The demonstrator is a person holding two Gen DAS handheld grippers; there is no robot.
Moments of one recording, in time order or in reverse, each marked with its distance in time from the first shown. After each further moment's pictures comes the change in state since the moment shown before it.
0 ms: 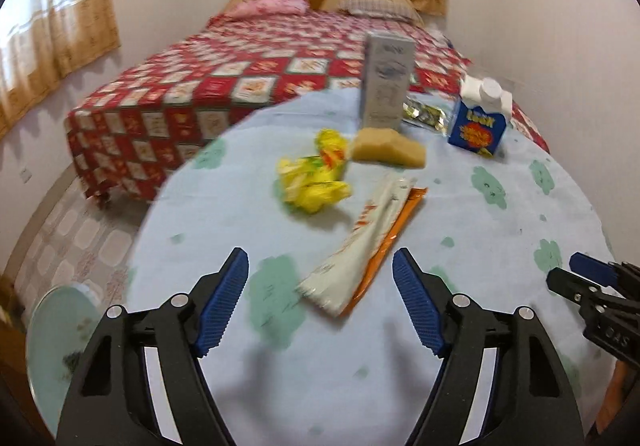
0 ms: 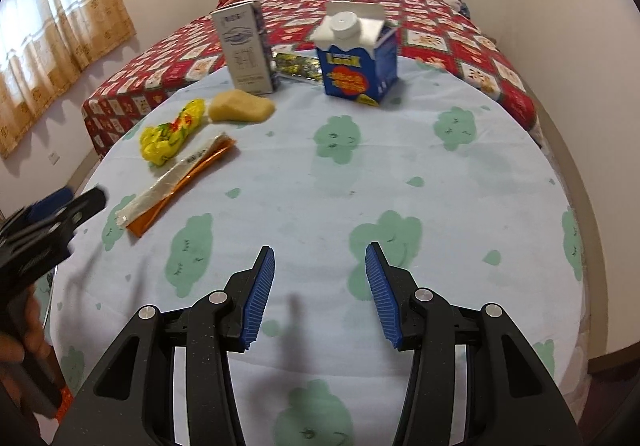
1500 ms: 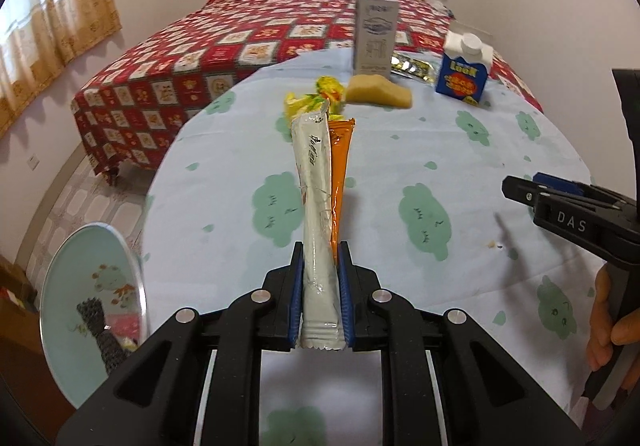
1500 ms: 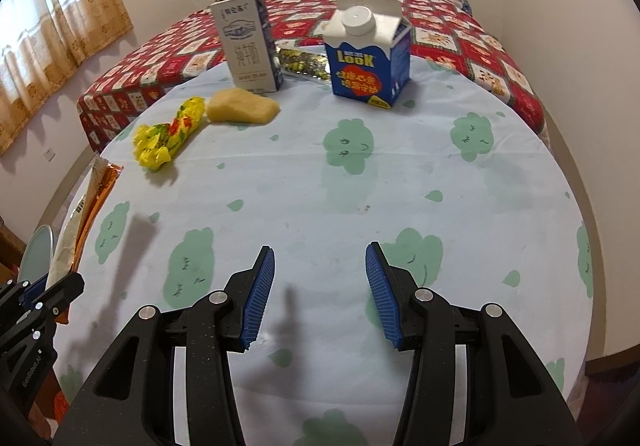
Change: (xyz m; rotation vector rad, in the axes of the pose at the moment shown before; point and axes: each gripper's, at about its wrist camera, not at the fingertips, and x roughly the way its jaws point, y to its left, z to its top) left arm -0.054 0.000 -0.049 -0.005 0.087 0.041; right arm 0.015 0.021 0.010 -0.018 0.021 -0.001
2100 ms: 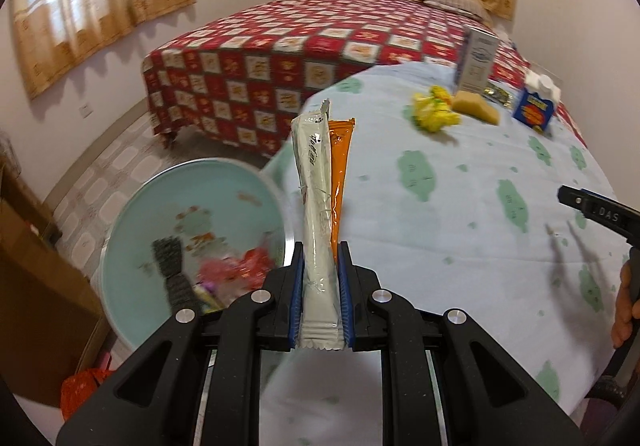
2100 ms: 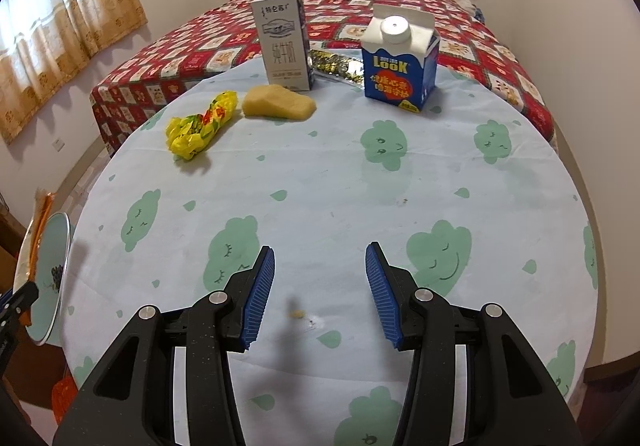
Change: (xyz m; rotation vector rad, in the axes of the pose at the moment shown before) left arm -0.051 0.097 -0.052 -0.193 -0.020 0.150; right arm -0.010 0.030 -0.007 -0.040 -0.007 0.017
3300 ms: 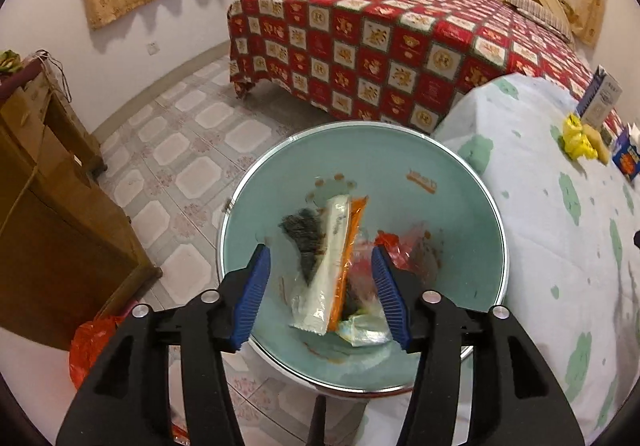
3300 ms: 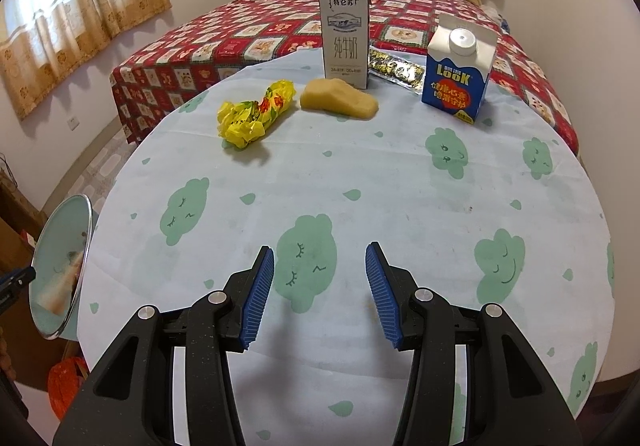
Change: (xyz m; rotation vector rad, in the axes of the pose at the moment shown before) left arm 0.031 0.138 -0.003 -0.202 0.101 0.175; right arm 0.008 0.048 0.003 -0.067 0.013 0.036
